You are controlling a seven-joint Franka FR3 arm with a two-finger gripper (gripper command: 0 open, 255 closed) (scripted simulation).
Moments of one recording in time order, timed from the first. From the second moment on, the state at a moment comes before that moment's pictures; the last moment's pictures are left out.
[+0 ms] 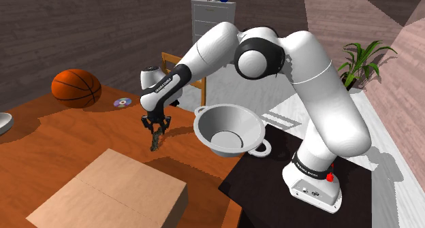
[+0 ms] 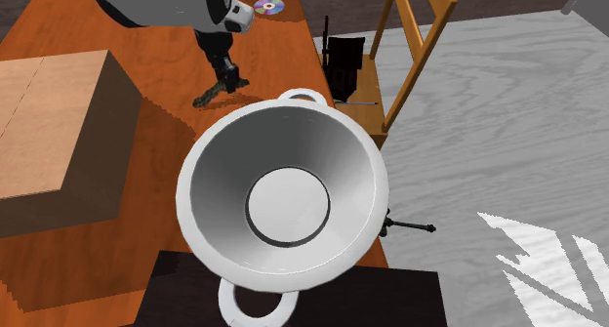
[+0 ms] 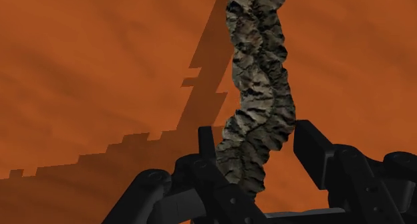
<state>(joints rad) 0.36 0.75 -0.07 -1.61 0.17 2.39 1.05</state>
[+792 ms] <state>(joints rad) 0.37 0.66 -0.08 -1.63 0.16 2.31 1.06</state>
